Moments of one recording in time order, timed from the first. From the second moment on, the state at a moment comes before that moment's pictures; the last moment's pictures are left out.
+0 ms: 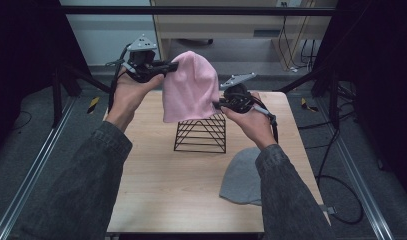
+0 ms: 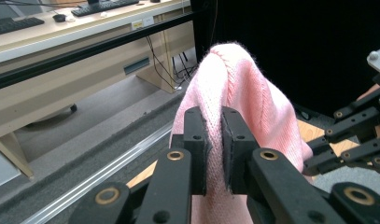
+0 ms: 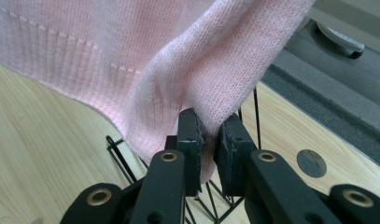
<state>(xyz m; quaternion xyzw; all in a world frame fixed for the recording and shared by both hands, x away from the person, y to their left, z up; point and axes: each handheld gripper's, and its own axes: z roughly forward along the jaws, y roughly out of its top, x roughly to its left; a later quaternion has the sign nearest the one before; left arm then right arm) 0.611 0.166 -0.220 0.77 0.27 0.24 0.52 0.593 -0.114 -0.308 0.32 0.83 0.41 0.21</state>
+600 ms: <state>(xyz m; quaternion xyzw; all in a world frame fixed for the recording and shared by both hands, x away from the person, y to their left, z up) 0.615 0.149 -0.237 0.77 0.27 0.24 0.53 0.587 -0.126 -0.328 0.33 0.83 0.40 0.23</state>
